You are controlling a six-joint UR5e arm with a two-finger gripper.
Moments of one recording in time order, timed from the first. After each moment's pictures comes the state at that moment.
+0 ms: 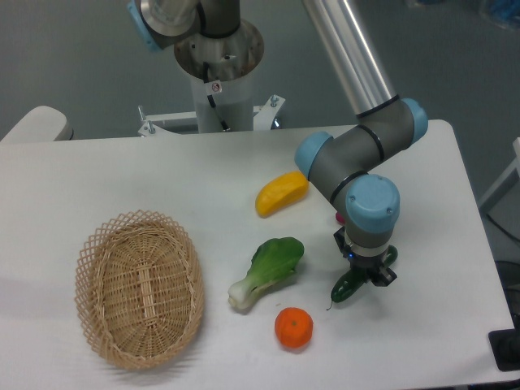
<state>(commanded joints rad) 2.60 -2.15 -1.52 -0.92 1.67 1.53</state>
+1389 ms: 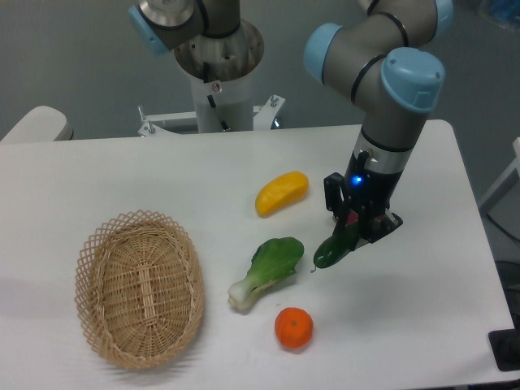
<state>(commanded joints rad) 2.67 -1.90 -1.52 -1.12 1.26 1.49</state>
